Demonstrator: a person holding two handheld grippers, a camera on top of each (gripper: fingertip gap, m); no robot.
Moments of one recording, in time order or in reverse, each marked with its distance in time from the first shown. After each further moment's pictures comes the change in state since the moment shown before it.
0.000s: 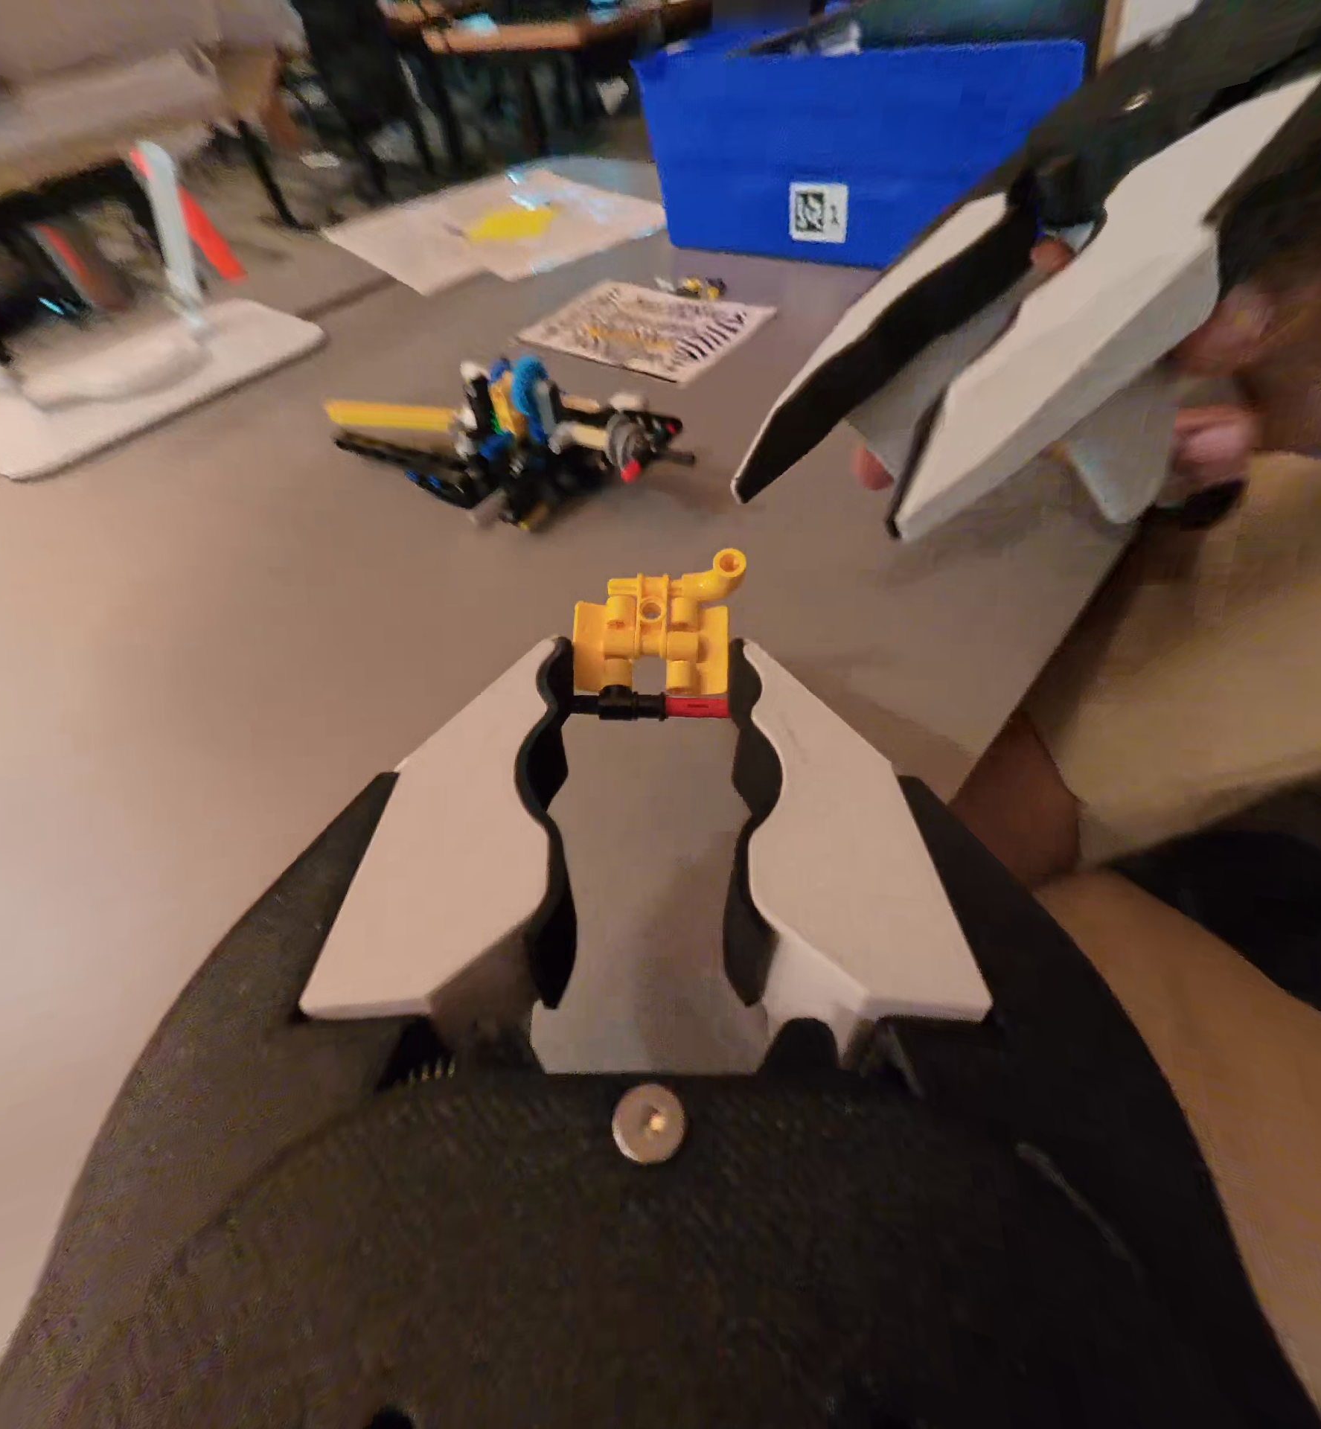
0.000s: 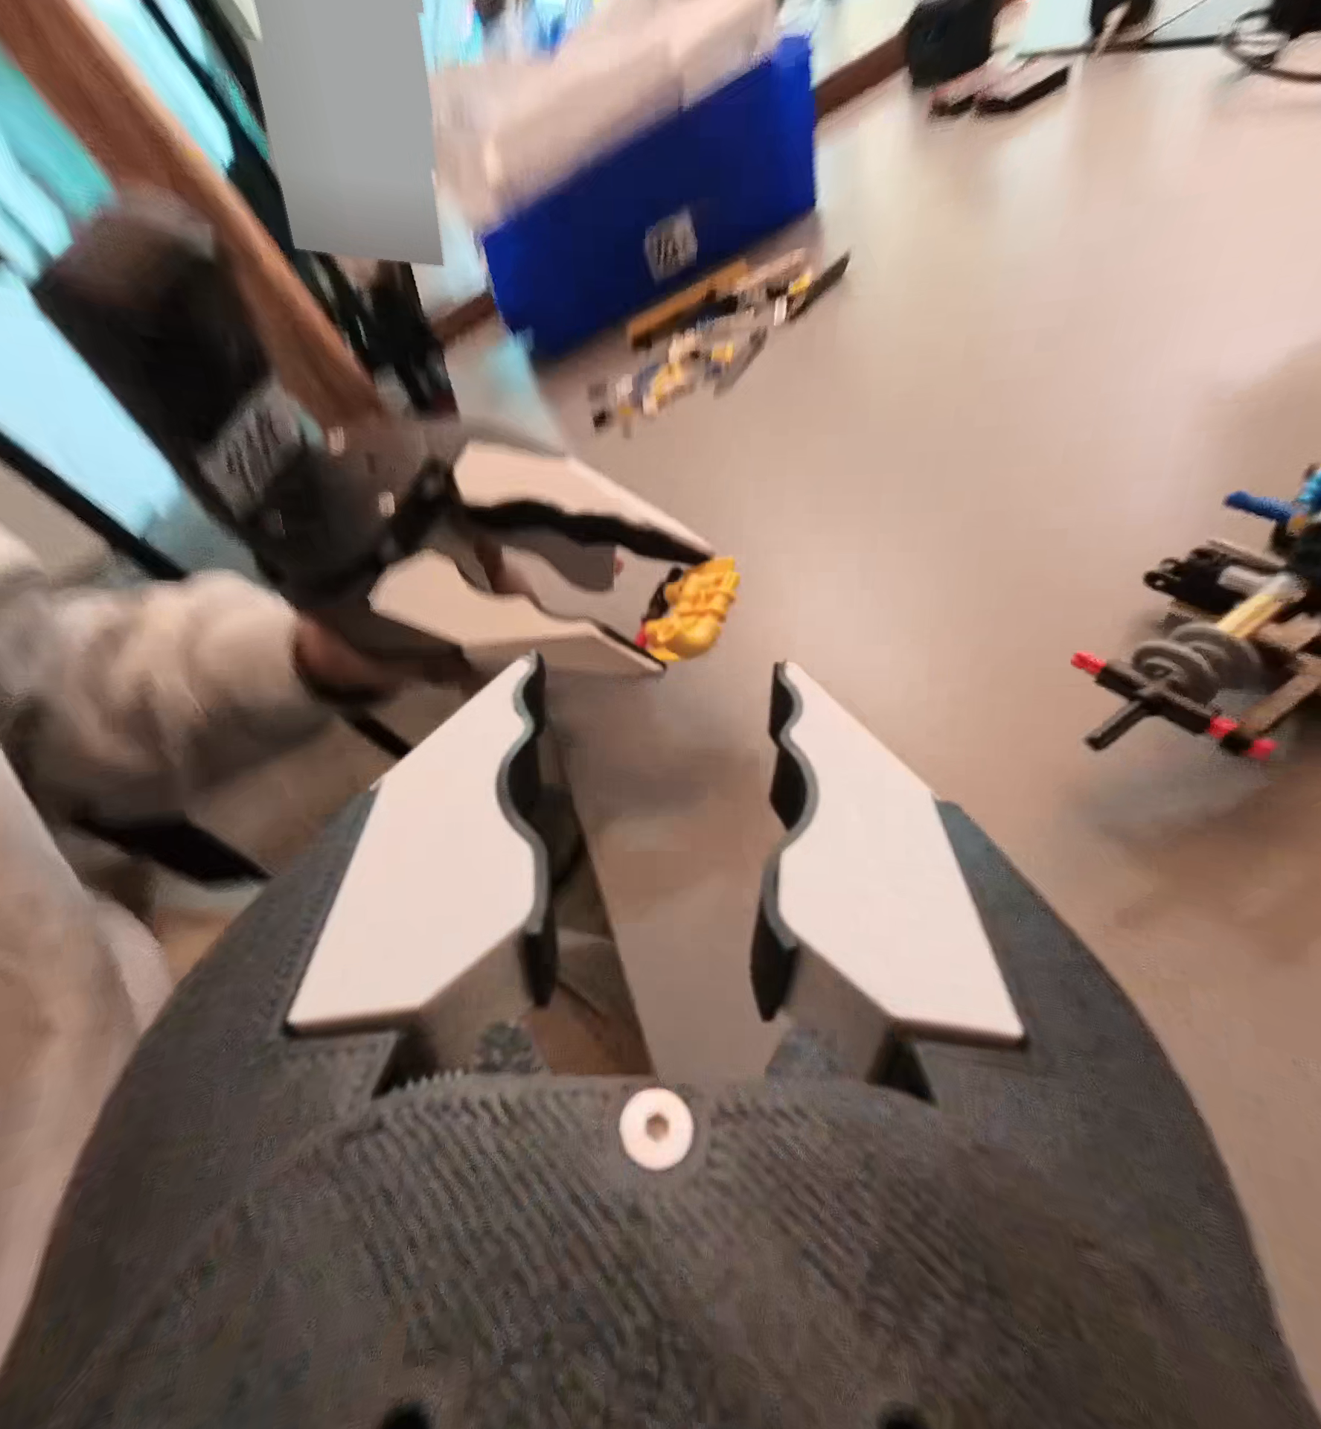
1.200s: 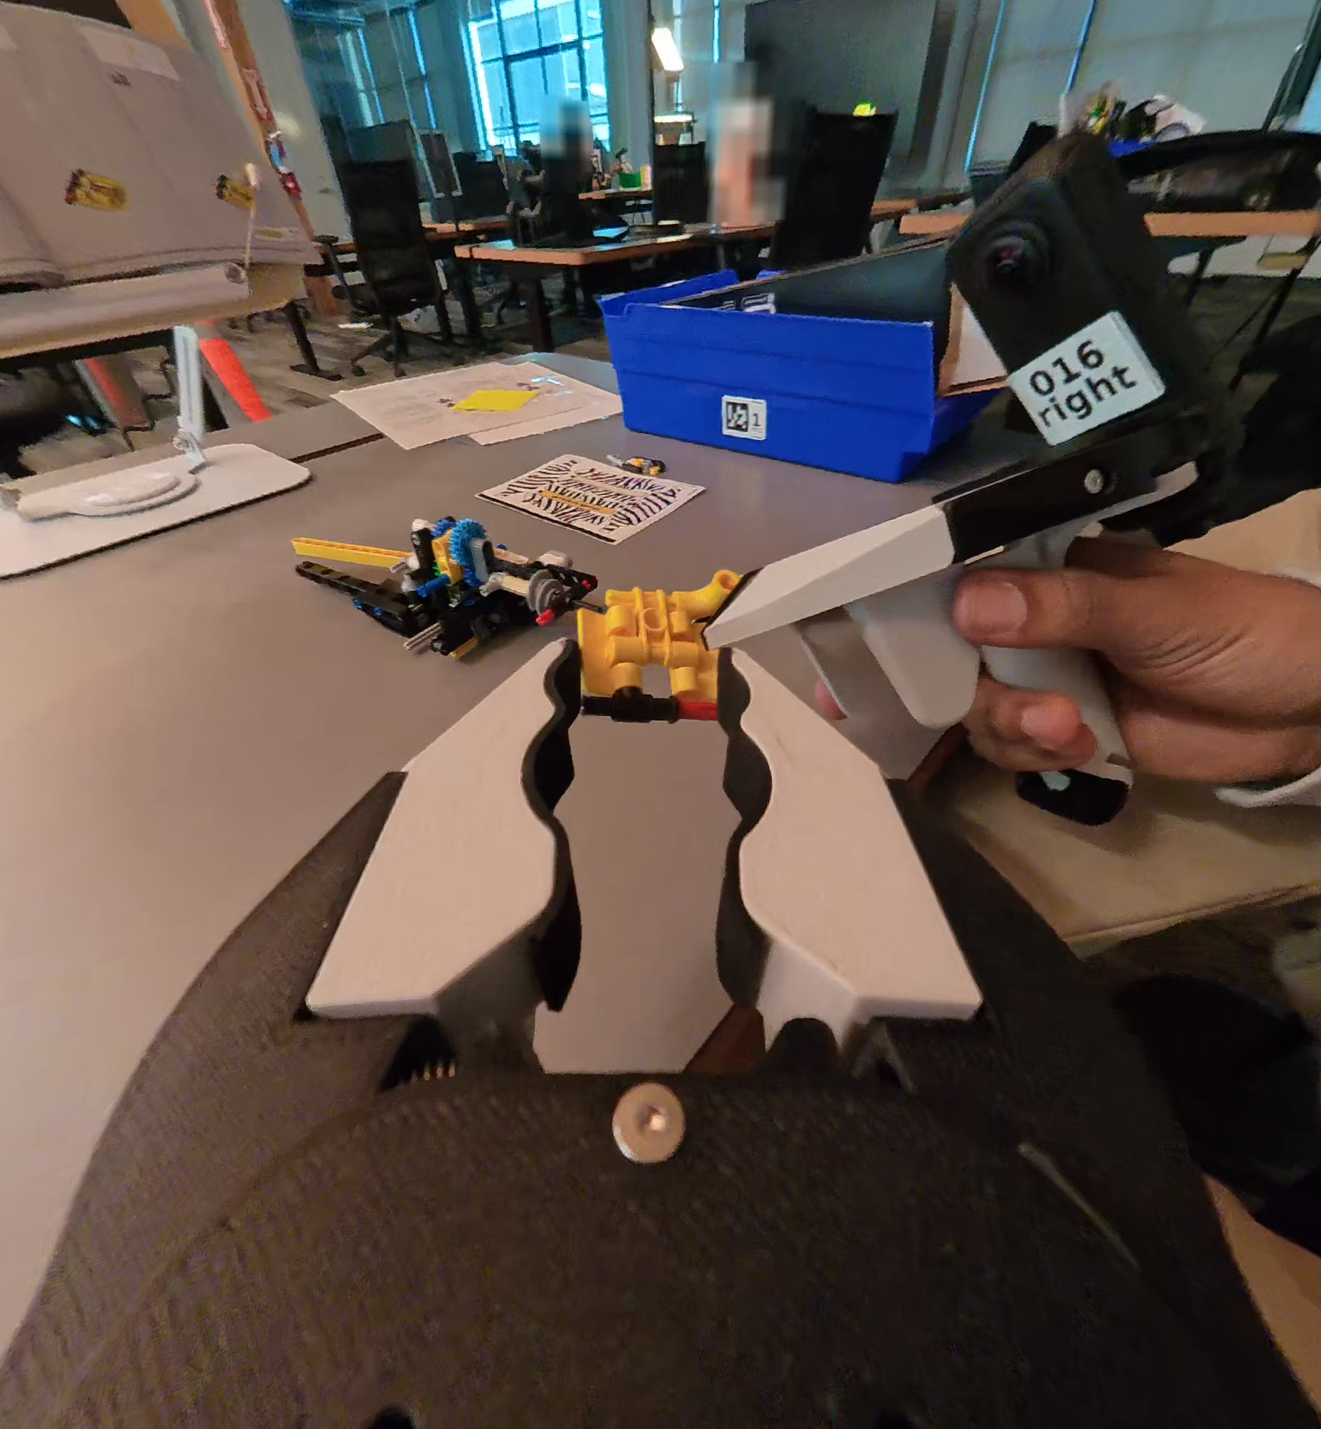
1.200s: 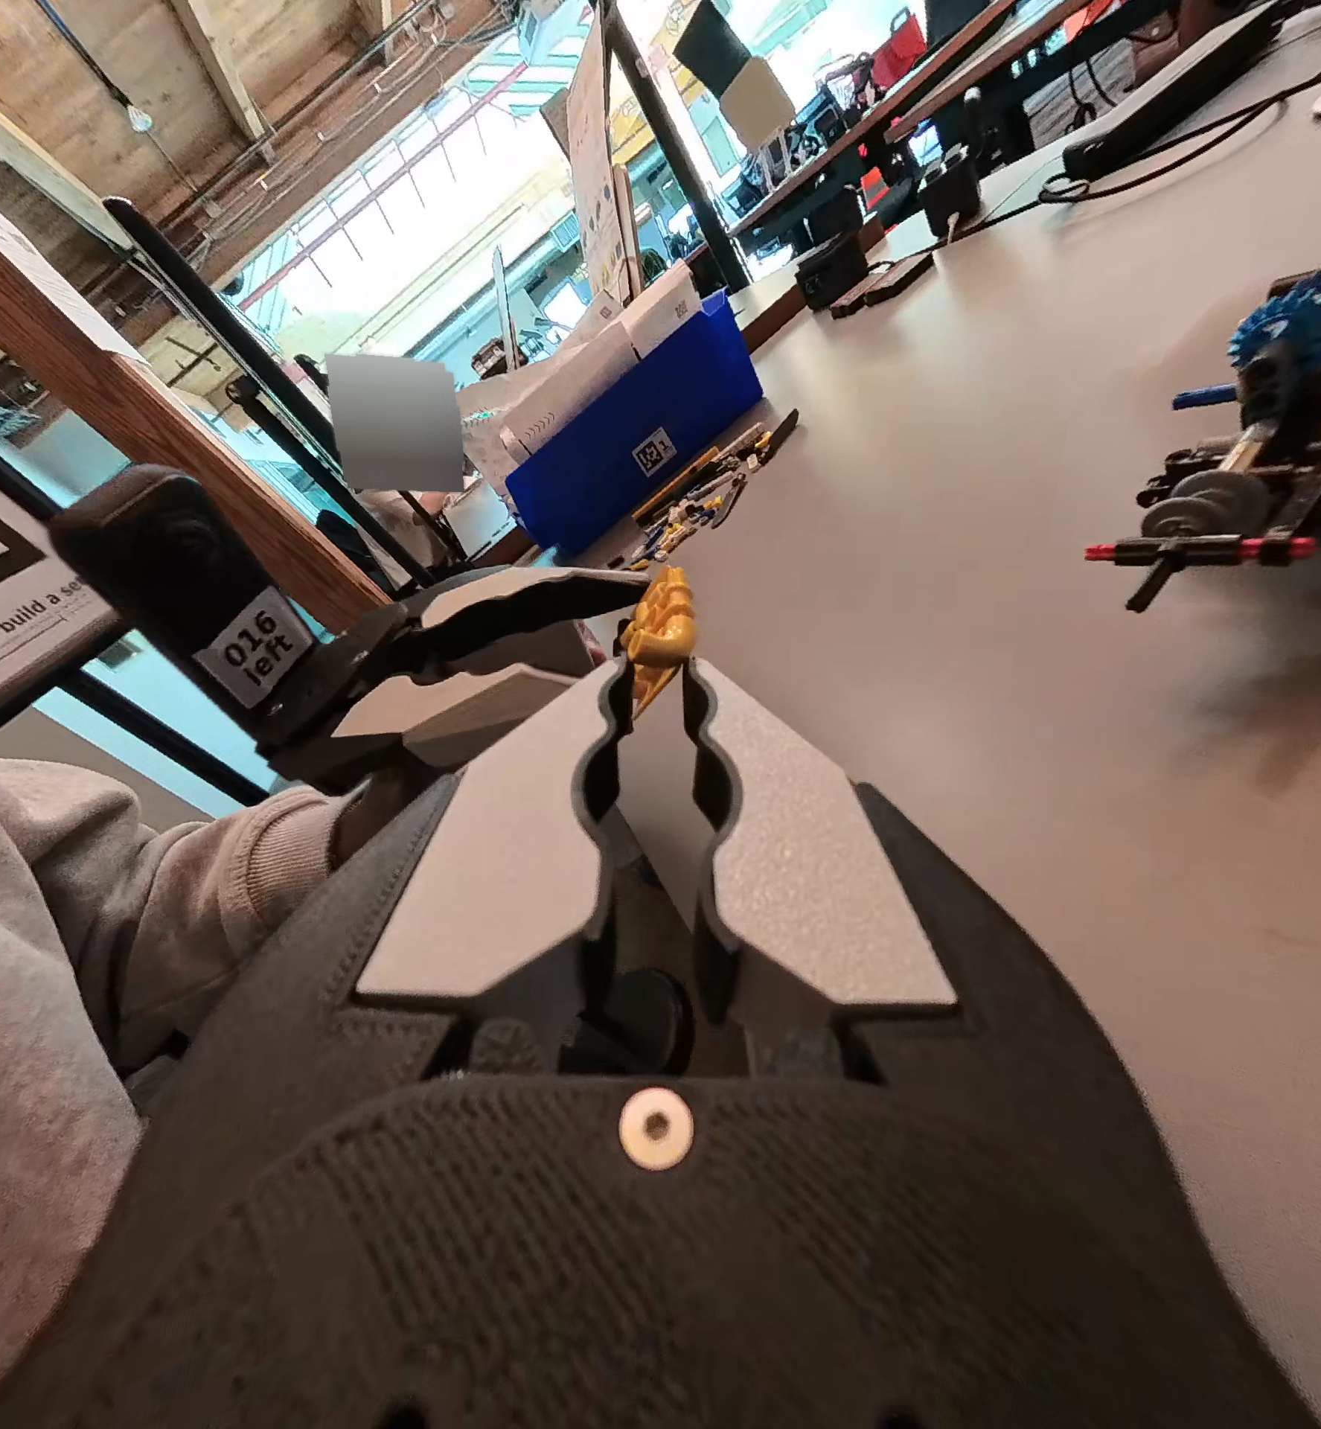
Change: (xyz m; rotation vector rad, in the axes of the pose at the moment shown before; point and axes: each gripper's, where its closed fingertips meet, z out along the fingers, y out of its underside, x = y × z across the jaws) left arm 0.035 -0.043 -0.008 0.196 0.022 -0.079; right arm -0.009 -0.005 -0.016 0.334 0.024 0.274
